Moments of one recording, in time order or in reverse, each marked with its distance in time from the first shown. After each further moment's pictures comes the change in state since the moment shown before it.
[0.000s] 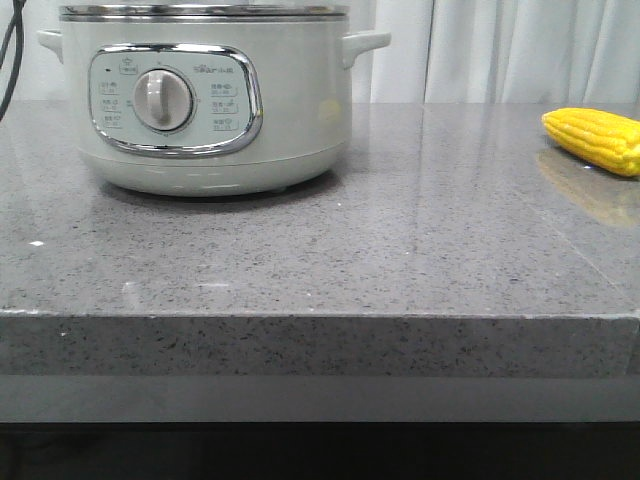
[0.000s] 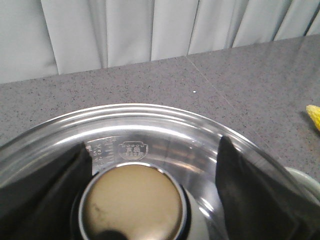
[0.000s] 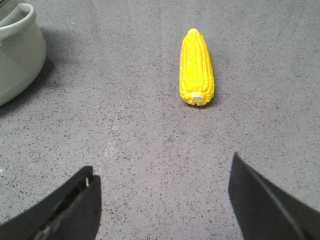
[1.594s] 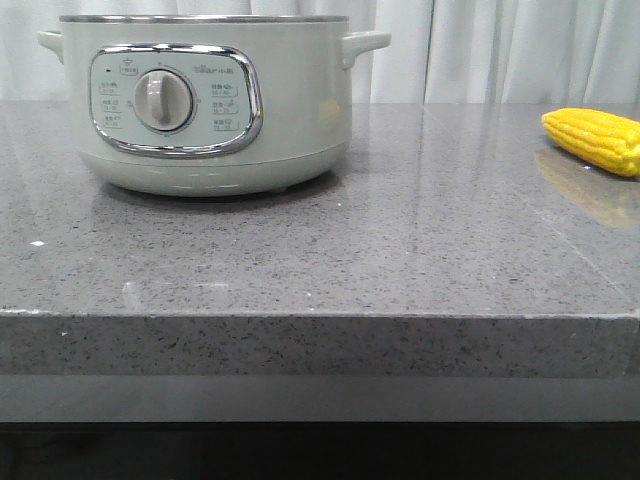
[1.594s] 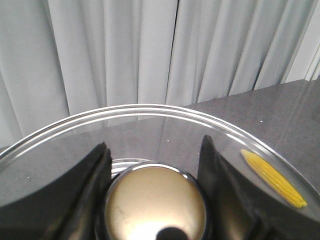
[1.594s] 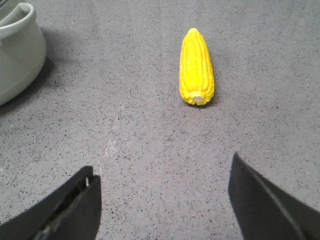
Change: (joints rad) left arm 0.006 -0.450 -0.067 0.003 0.368 0.002; right arm 0.000 0.000 0.000 0.000 0.002 0.000
